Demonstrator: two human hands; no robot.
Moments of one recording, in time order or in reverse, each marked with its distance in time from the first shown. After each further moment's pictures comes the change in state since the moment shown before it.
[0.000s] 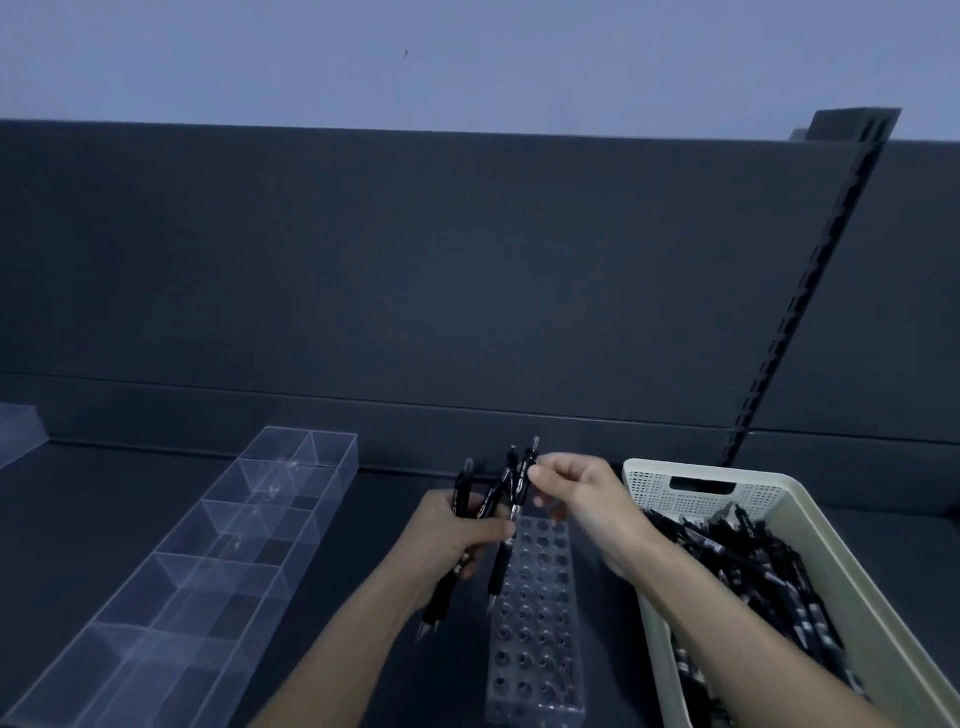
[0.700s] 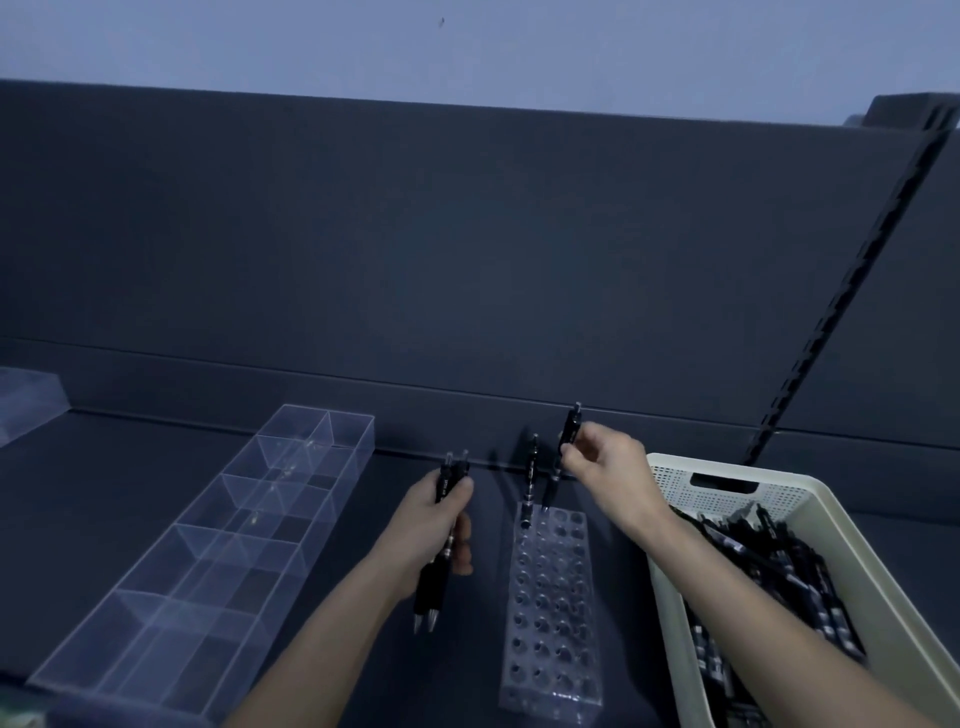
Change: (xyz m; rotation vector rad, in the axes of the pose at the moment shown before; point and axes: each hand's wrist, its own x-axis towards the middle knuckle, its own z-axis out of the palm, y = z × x) left_hand 0.001 -0.013 -0.027 -0.004 0.145 -0.085; right_hand 0.032 0.016 -0.011 -0.571 0.233 -0.205
